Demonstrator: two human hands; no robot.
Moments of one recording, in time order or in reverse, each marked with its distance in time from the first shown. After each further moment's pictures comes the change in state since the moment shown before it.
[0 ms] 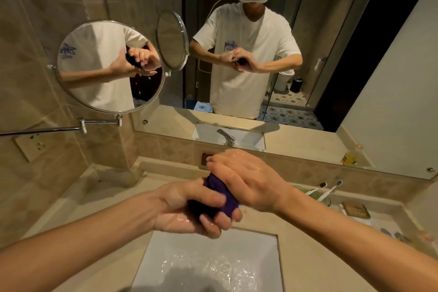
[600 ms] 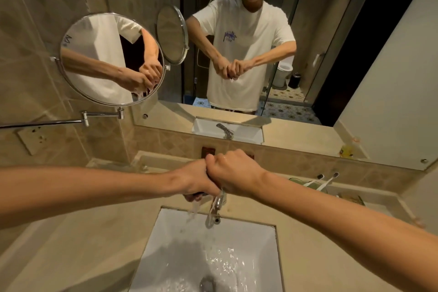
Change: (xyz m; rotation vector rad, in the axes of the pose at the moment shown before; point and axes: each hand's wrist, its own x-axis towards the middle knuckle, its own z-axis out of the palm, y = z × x) left_hand 0.030 0.014 -0.037 1.127 0.852 -0.100; right_hand 0.003 -0.004 0.034 -0.249 -0.858 0.371
